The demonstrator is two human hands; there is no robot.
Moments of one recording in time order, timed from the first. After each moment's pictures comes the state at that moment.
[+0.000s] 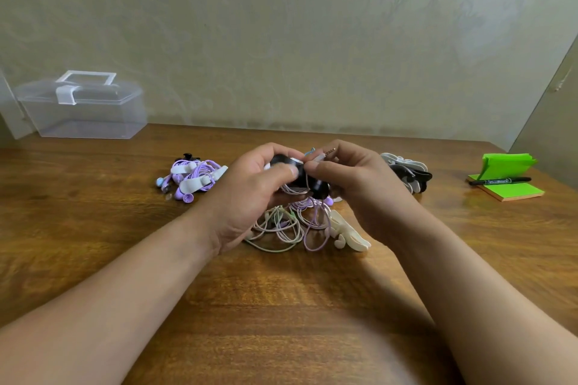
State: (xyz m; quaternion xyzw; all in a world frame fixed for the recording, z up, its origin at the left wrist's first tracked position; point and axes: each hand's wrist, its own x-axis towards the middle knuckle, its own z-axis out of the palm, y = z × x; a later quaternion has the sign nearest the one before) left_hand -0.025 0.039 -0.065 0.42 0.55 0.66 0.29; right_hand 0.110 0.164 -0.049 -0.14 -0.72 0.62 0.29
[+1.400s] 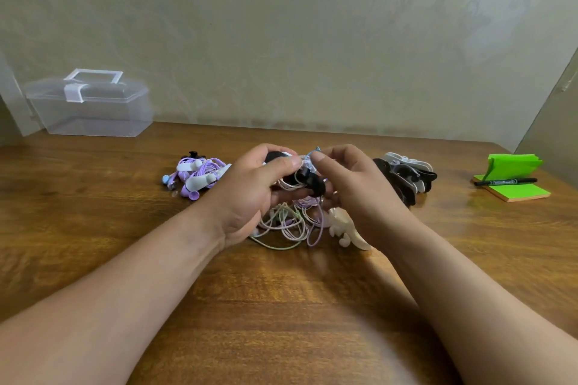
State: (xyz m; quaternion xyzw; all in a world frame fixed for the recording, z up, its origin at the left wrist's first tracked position) left_hand -0.028 0.045 -0.069 0.35 0.51 0.71 0.34; right_hand 0.102 0.159 -0.066 -0.24 -0.74 0.55 0.31
